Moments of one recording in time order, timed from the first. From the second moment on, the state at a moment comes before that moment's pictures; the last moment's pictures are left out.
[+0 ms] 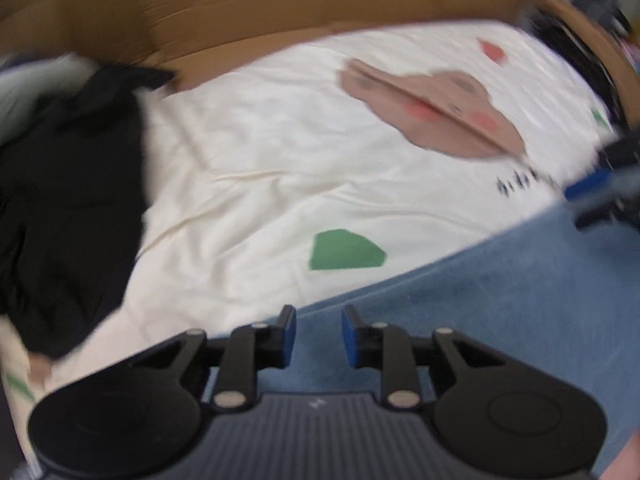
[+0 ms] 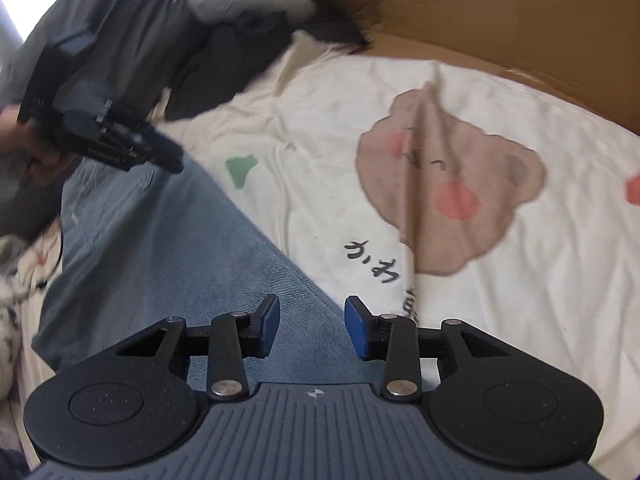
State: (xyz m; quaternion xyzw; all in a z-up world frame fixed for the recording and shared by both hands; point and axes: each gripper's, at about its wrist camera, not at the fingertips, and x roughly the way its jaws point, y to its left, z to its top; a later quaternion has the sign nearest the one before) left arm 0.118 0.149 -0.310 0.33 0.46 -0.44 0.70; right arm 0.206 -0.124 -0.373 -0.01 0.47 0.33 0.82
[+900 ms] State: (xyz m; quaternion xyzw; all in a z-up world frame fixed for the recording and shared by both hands) left arm 0.099 0.091 -0.348 0.52 0.42 -0.56 0.50; right arm 0.241 -0.085 -0.395 -0.09 0.50 0.42 0.75
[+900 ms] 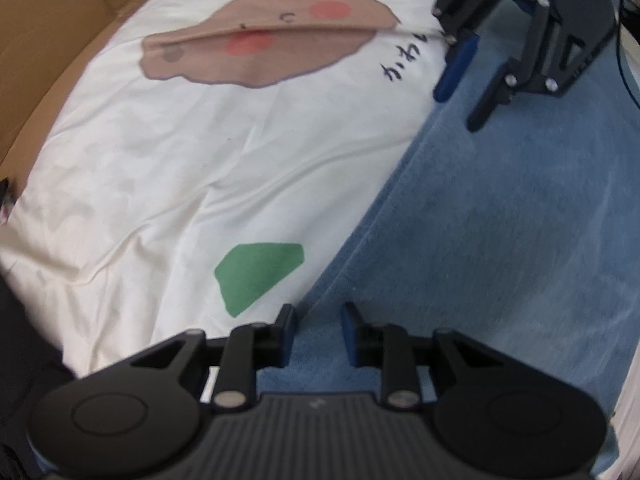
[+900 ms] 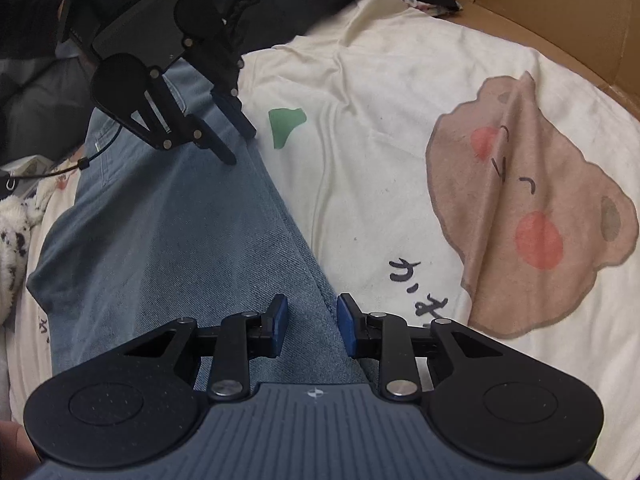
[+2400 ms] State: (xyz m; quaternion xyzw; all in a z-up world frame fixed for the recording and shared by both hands) left arm 0.173 0.176 -0.291 0.43 0.48 -0.40 0.65; right arm 0.213 -0.111 -0.360 -0.04 0.49 0.34 0.80
